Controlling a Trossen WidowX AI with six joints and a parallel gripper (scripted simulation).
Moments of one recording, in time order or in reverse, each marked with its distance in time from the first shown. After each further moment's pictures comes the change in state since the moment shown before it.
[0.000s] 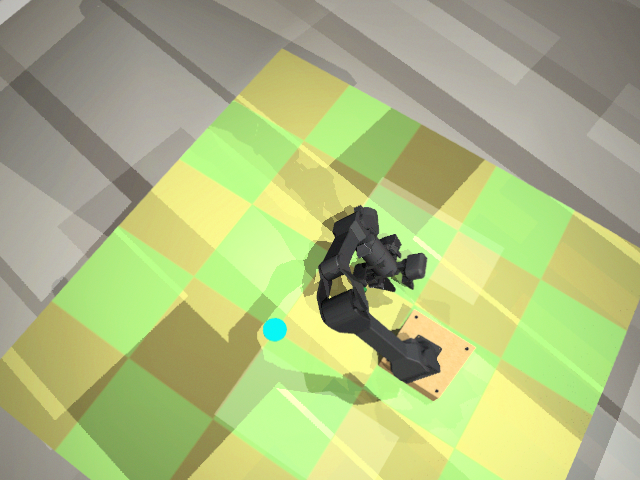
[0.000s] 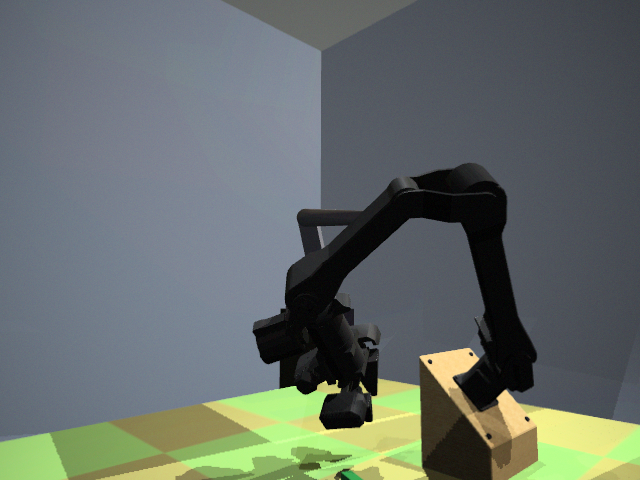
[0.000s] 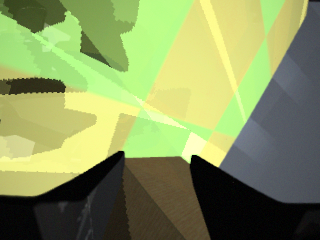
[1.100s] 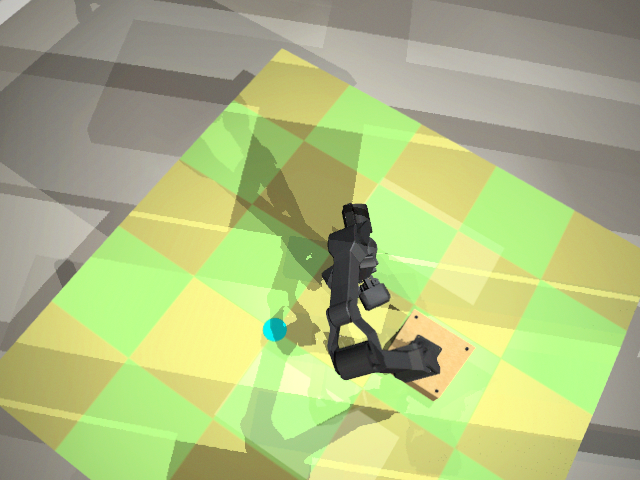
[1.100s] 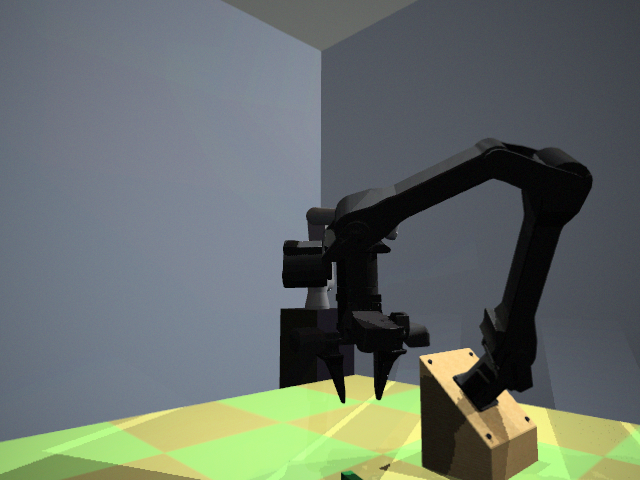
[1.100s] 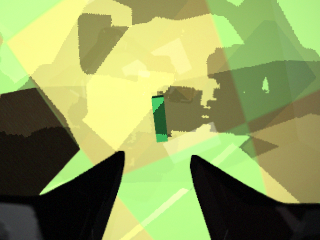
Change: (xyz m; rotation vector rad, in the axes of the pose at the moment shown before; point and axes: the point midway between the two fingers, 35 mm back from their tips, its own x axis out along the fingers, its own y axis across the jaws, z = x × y) arm -0.092 0.051 -0.039 -2.093 -0.780 0.134
